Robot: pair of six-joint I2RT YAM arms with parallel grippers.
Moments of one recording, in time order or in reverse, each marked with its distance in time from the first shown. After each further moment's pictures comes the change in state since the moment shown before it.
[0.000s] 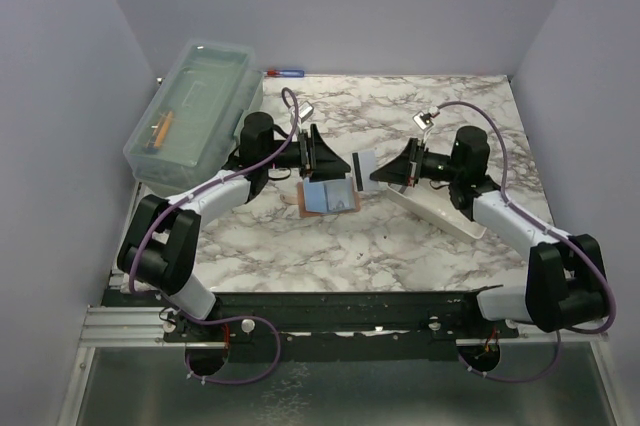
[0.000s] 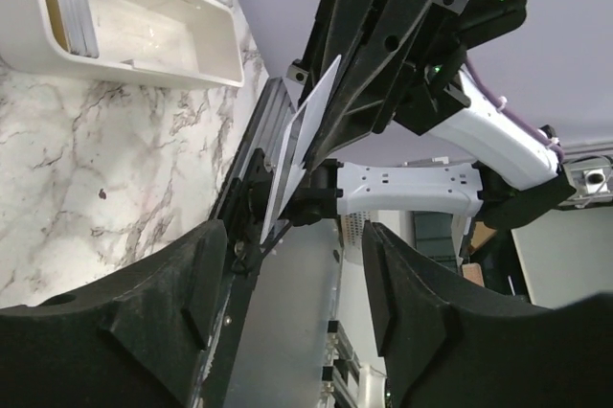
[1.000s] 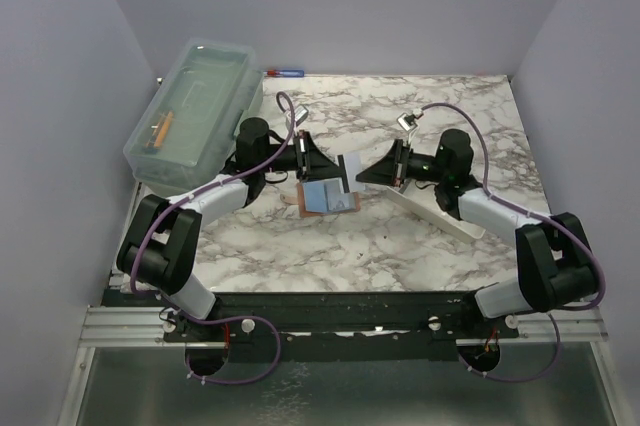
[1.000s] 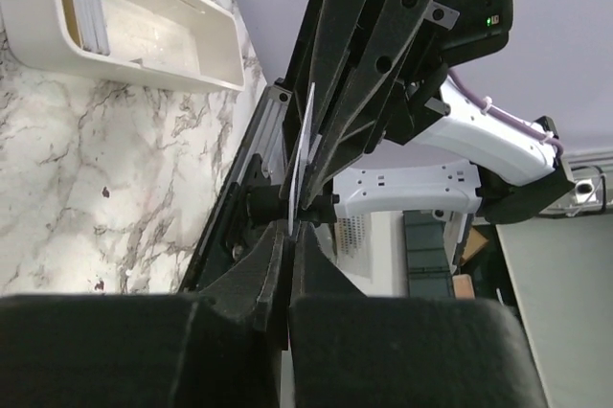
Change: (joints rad) left arm 0.013 0.000 -0.054 0.117 -0.006 -0.070; right arm 0.090 0.117 -0.009 0.241 0.013 0.130
